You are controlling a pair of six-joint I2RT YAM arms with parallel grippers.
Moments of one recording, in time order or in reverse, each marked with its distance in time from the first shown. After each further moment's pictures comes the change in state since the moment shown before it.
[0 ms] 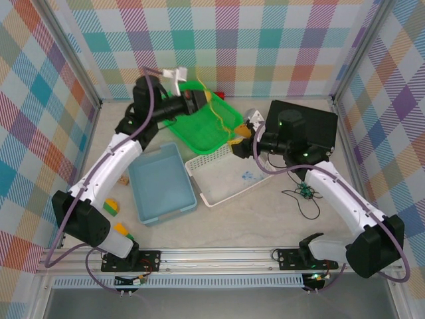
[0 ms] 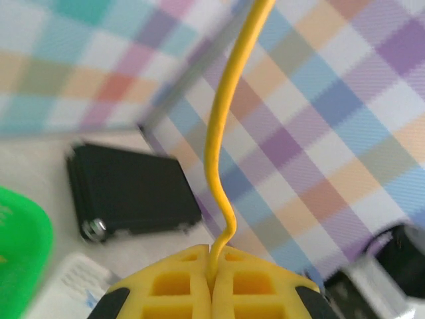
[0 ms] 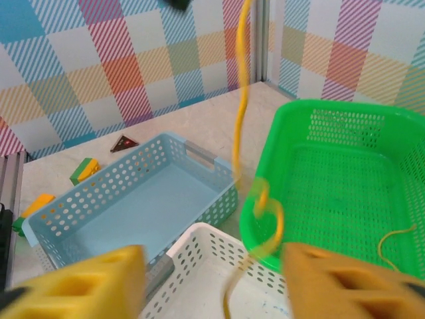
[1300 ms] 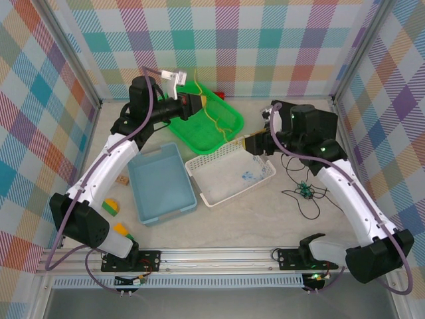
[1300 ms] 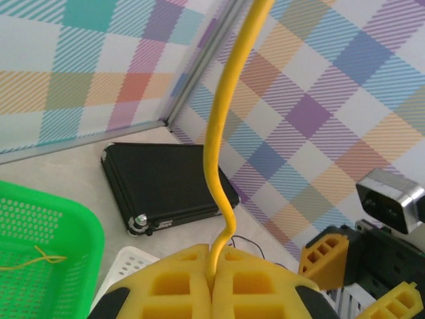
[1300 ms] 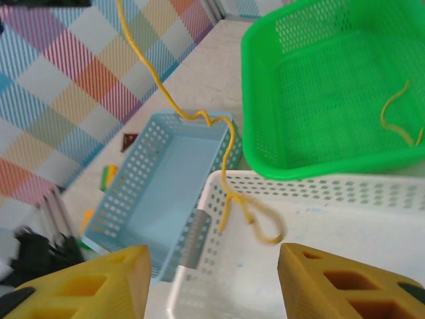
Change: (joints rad) left arm 0.019 -0.021 -0.037 -0.080 0.067 0.251; right arm -0.080 -0.046 0.164 -0.432 0.037 0.185
